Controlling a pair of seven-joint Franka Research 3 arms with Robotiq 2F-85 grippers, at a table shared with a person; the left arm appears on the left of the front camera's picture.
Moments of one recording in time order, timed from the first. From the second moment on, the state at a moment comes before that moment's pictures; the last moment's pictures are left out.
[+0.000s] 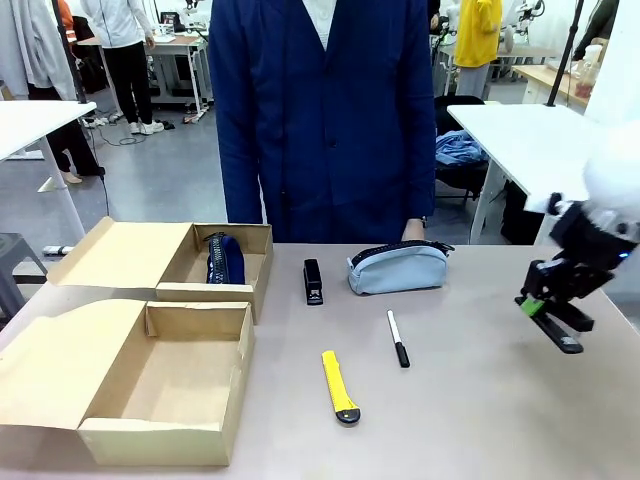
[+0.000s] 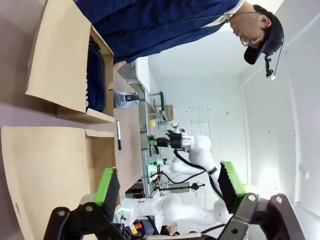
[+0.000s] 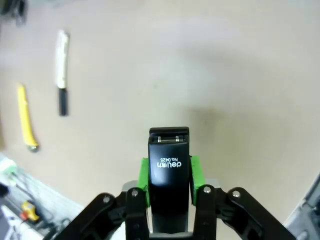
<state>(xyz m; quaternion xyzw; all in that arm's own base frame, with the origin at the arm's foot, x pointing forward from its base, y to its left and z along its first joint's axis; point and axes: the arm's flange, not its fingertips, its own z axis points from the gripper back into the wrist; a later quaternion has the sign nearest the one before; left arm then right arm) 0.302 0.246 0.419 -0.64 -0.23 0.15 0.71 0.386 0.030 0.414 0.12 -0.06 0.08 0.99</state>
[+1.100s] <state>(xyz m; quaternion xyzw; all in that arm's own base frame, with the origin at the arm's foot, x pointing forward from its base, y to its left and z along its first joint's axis) 0.302 0.246 0.419 -0.64 -0.23 0.15 0.71 0.349 0.110 0.470 0.16 -0.06 -0.13 0.98</state>
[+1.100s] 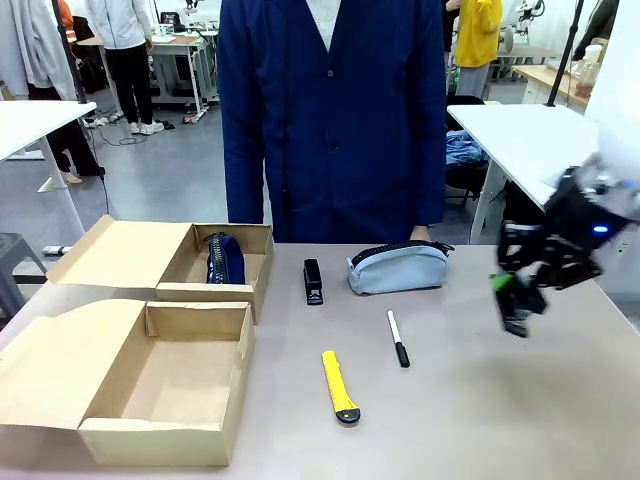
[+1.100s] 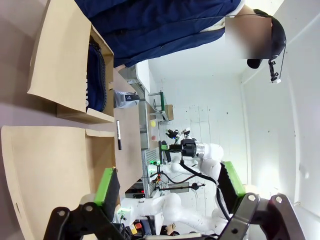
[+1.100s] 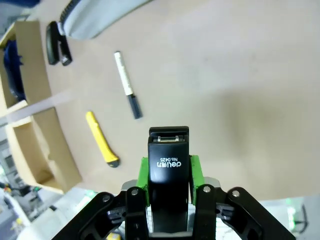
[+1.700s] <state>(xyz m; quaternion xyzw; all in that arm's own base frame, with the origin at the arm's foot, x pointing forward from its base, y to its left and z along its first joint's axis) 0.302 0.246 0.419 -0.64 -0.23 0.15 0.71 0.333 0.311 0.451 0.22 0.02 -0.08 0.97</state>
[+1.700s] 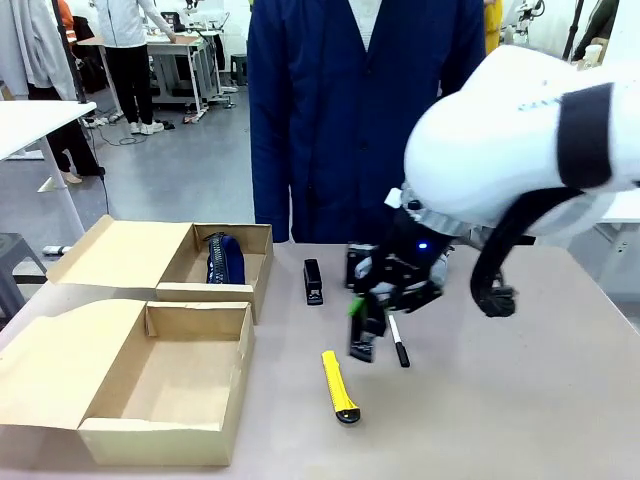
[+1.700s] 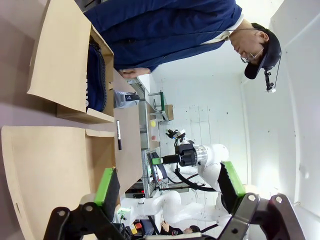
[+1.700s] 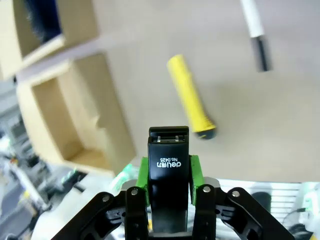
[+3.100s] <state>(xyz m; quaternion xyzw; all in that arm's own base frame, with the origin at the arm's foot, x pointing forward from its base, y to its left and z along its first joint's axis) 0.302 0.247 0.419 -0.64 -0.23 0.15 0.71 0.244 0.002 0.558 0.38 -0.01 -0.22 0.90</state>
